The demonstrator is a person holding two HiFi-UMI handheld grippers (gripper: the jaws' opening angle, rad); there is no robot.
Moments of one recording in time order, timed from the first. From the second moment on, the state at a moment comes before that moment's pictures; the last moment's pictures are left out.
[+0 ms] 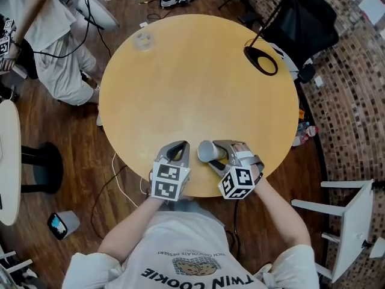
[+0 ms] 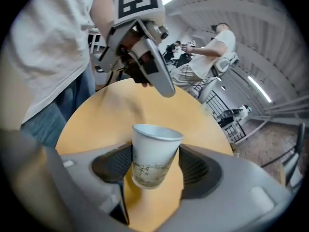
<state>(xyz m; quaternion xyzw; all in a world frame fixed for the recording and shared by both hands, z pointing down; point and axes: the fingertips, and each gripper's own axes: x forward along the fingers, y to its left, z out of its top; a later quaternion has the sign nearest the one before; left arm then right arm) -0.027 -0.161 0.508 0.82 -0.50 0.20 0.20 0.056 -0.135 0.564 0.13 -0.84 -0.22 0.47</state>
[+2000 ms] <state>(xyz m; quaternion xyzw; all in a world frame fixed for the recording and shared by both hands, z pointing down) -0.036 -0.064 0.493 0.85 -0.46 0.16 0.20 0.038 -0.065 0.537 0.52 -0.81 0.20 0.18</state>
